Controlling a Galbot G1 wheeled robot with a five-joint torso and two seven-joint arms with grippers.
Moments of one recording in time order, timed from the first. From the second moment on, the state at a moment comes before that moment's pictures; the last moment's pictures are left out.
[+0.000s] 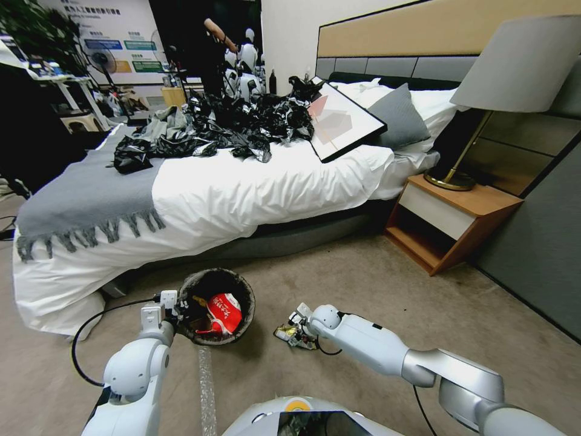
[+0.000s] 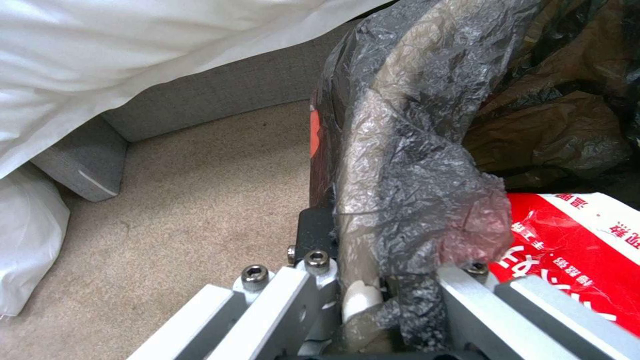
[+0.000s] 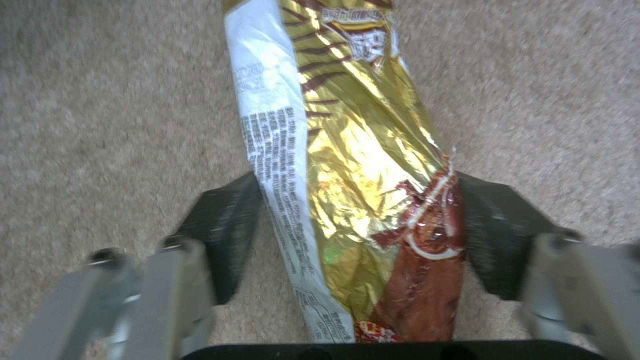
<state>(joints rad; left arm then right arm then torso) 1.49 -1.36 -0.82 -2.15 -0.14 0.74 0.01 -0.56 1.18 -0.68 1.19 0.61 -0.74 -0.16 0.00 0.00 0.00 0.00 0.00</state>
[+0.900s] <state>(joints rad) 1.49 -1.35 -0.82 -2.14 -0.13 0.74 0.01 -0.57 1.13 -0.59 1.29 0.67 -0.74 -0.12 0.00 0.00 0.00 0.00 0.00</state>
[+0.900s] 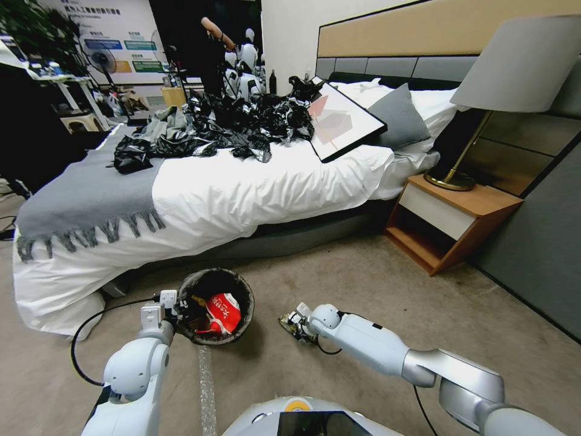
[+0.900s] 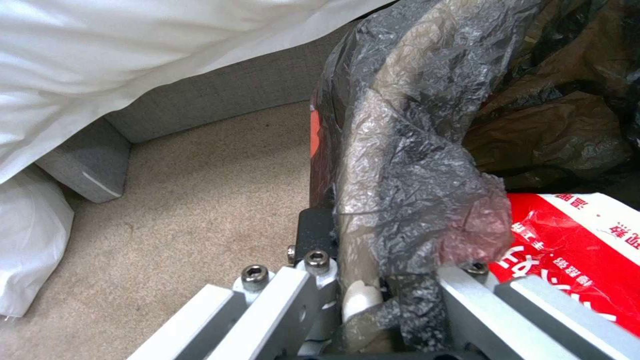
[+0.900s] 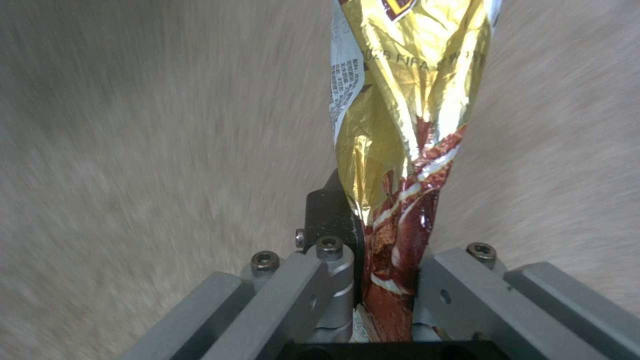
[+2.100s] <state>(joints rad) 1.48 -1.36 -0.82 -2.13 -0.11 0.74 0.02 0.00 1.09 -0.51 1.86 1.39 -0.74 0.21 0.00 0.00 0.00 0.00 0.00</state>
